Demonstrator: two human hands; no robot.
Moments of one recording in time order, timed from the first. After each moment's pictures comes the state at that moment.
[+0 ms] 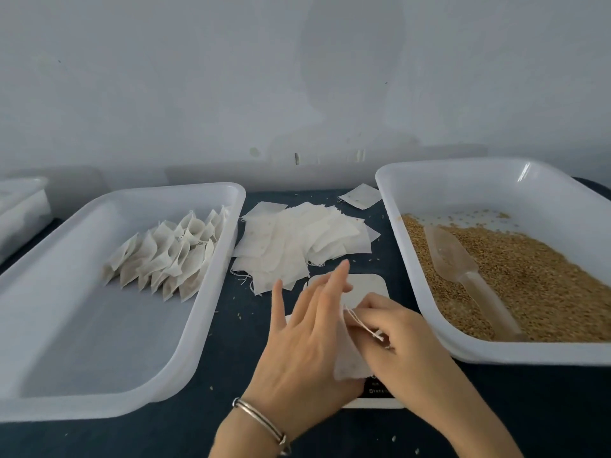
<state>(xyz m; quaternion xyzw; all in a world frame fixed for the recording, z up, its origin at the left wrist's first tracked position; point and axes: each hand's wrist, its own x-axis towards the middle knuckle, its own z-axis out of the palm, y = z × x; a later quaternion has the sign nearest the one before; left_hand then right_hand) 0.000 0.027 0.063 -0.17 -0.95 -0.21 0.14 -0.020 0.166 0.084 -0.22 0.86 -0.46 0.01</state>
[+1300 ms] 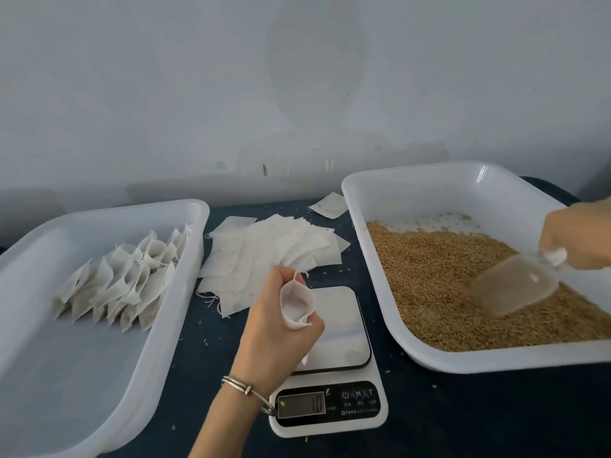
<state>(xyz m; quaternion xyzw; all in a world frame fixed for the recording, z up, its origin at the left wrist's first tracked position) -0.050 0.034 0.067 -0.05 -0.84 -0.53 0.15 -0.197 0.415 0.113 0.05 0.95 0.26 0.17</state>
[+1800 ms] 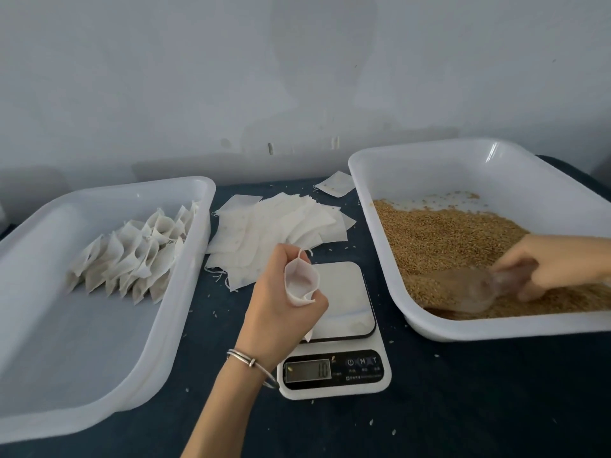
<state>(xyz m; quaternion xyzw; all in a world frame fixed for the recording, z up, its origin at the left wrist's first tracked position) -0.042 0.031 0.066 -0.05 -0.83 -0.53 0.14 -0.143 0.379 0.089 -0.09 0.94 -0.14 0.31</state>
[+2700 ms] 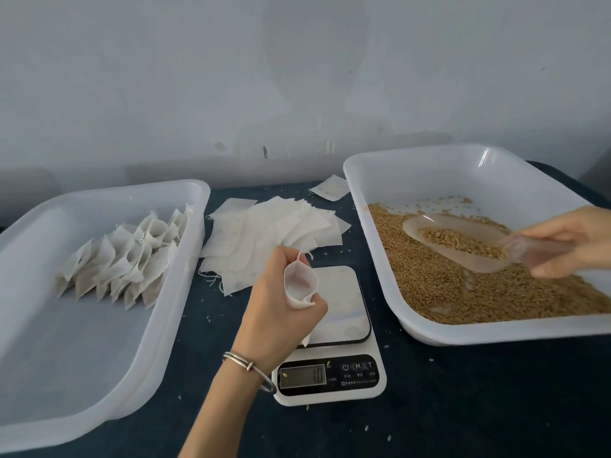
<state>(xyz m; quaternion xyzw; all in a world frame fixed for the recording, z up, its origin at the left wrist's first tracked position) -0.044 0.033 0.069 -0.05 -0.85 -0.51 0.14 -0.102 0.376 0.144 -0.01 0.93 -0.32 0.17</state>
